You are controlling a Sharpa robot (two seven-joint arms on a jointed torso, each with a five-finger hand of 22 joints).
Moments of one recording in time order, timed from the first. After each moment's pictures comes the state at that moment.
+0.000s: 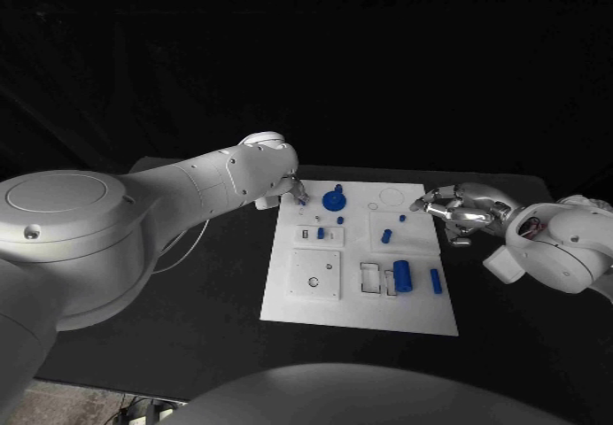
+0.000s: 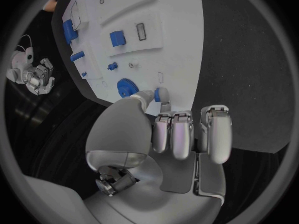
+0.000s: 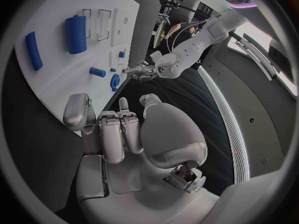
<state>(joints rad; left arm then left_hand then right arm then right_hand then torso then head) 1.28 -0.21 -0.21 0.65 -0.97 0.19 -0.54 1.19 -0.03 0.34 0.29 0.41 0.90 0.02 0.48 1.03 1.47 -0.05 1.57 1.31 1.46 -0.10 1.57 1.31 0.02 1.46 0.02 1.53 1.31 1.27 -1.04 -0.22 1.60 -0.58 -0.15 0.03 1.23 0.15 -0.07 0.29 0.88 0.51 0.15 0.61 0.33 1.46 0.07 1.54 1.31 1.47 0.01 1.54 1.31 0.08 1.23 0.13 1.20 1.31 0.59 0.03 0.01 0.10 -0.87</state>
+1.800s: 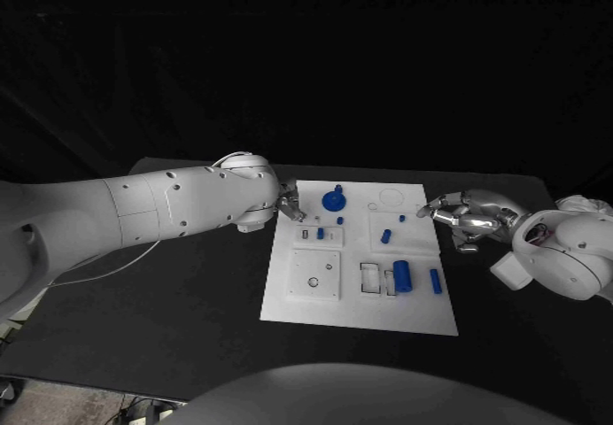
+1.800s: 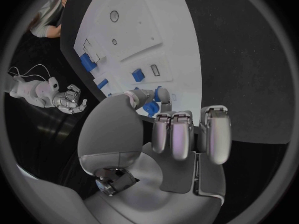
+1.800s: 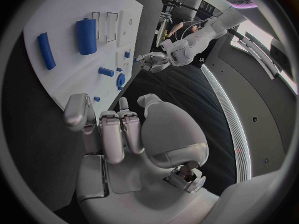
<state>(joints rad) 1.31 -0.55 -0.22 1.26 -1.12 0.04 -0.54 1.16 -0.20 0.69 0.28 0.35 0.95 0.03 0.56 1.15 1.46 -0.07 1.57 1.31 1.47 -0.11 1.57 1.31 0.02 1.47 0.00 1.53 1.31 1.25 -1.07 -0.22 1.61 -0.58 -0.15 0.02 1.21 0.12 0.01 0.29 0.96 0.52 0.15 0.61 0.33 1.47 0.07 1.54 1.31 1.47 0.01 1.54 1.31 0.08 1.23 0.13 1.20 1.31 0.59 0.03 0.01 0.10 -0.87</state>
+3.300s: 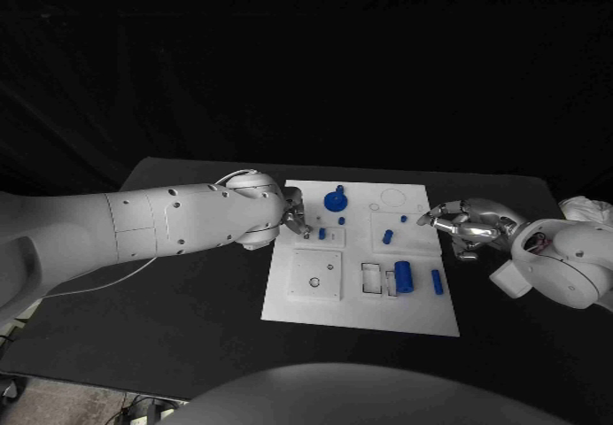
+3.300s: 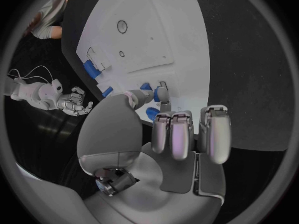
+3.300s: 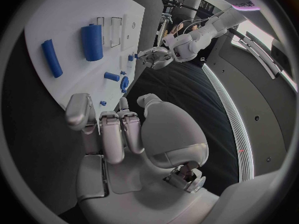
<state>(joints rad) 1.27 -0.58 -0.23 1.35 -1.13 -0.04 -0.59 1.15 -0.21 0.71 0.28 0.33 0.96 0.02 0.55 1.15 1.47 -0.08 1.57 1.31 1.47 -0.12 1.57 1.31 0.02 1.47 0.00 1.53 1.31 1.22 -1.06 -0.22 1.60 -0.58 -0.15 0.02 1.21 0.12 0.03 0.29 0.96 0.52 0.15 0.62 0.33 1.46 0.06 1.54 1.31 1.47 0.01 1.54 1.31 0.09 1.23 0.13 1.19 1.31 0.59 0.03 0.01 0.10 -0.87</state>
